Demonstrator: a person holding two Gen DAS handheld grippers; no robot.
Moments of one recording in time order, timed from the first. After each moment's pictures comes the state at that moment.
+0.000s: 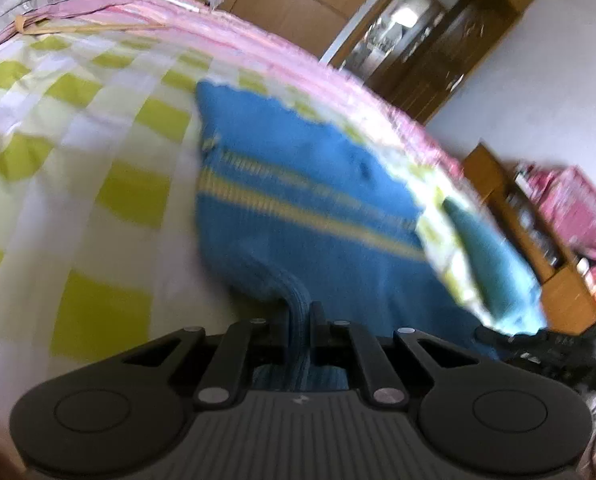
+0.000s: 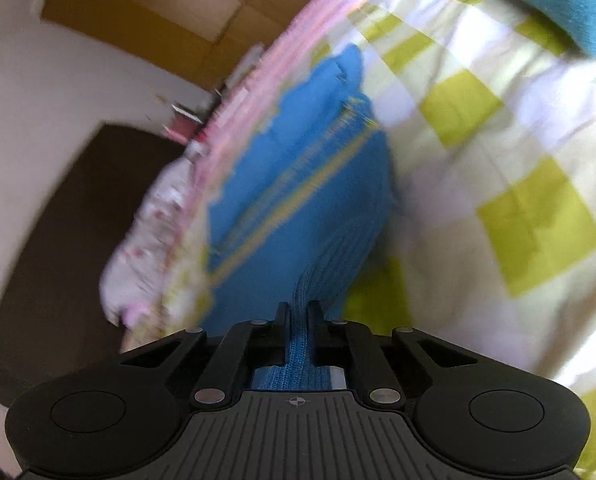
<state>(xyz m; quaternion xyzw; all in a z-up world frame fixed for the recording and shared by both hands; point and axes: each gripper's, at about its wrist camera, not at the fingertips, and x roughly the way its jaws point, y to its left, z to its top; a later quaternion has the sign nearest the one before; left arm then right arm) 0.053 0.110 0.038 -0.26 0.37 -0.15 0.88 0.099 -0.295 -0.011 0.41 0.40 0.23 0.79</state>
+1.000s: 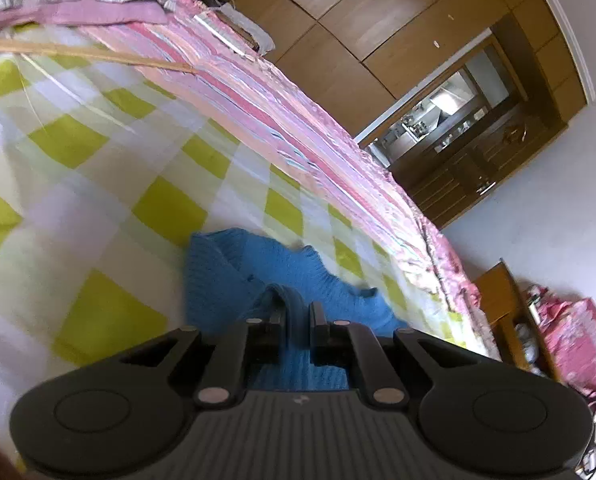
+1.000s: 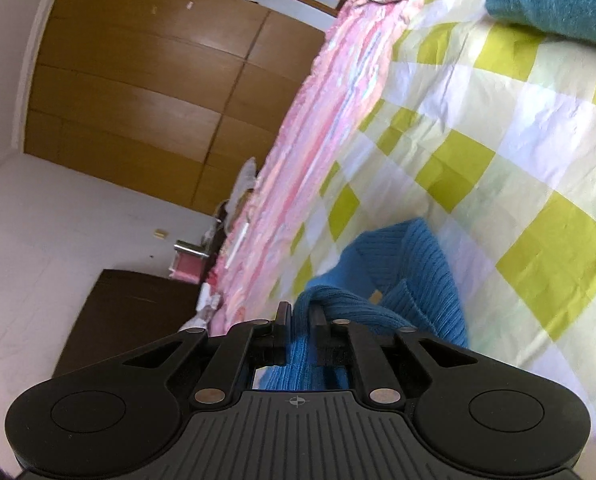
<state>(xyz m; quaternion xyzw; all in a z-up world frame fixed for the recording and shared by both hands) 0.263 0.153 0.027 -0.37 0.31 -0.09 0.87 0.332 -0.281 -0.012 0.51 0.31 0.15 0.79</state>
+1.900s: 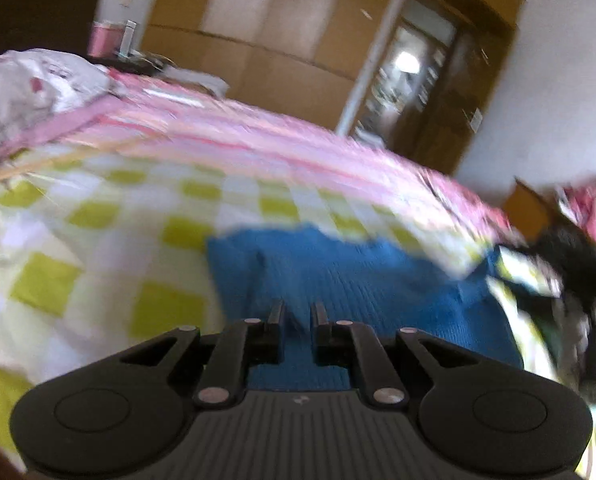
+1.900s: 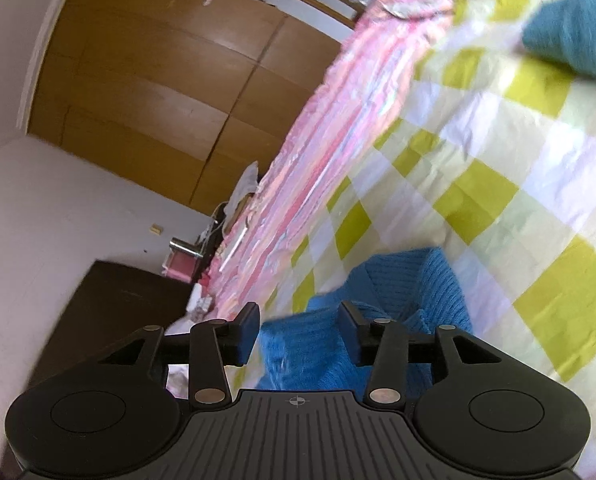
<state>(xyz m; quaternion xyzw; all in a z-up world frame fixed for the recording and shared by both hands) 0.185 0.115 0.047 -0.15 0.29 -0.09 0.94 0.334 -0.275 0.003 0.46 0.29 0.15 0.83</state>
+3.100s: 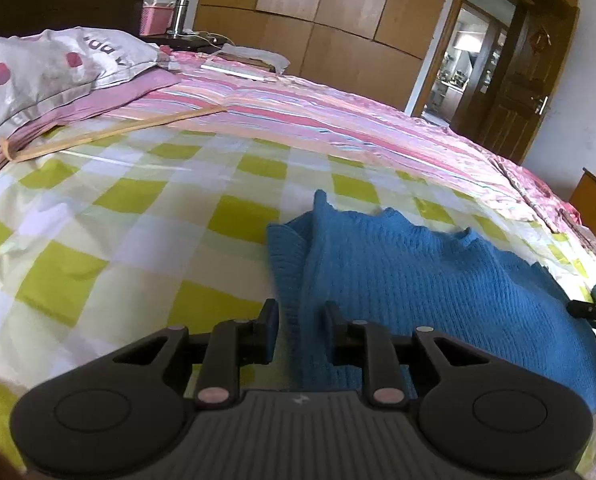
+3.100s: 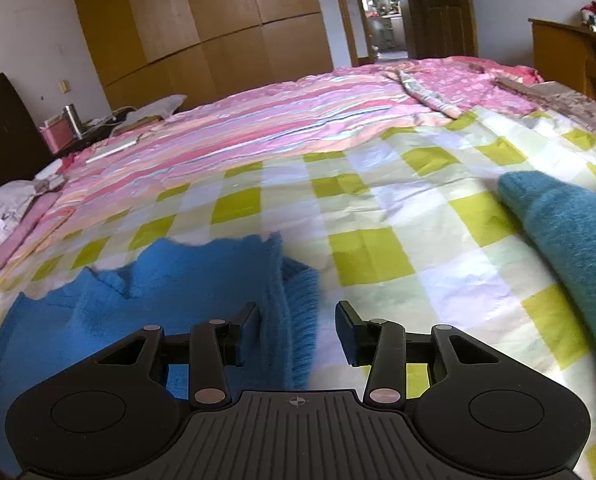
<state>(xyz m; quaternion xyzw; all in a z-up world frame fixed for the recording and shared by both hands) 0.240 0.126 0.020 -0.15 0.32 0.01 0.94 0.334 -0.243 0.006 0.10 0.34 0.03 0.94</state>
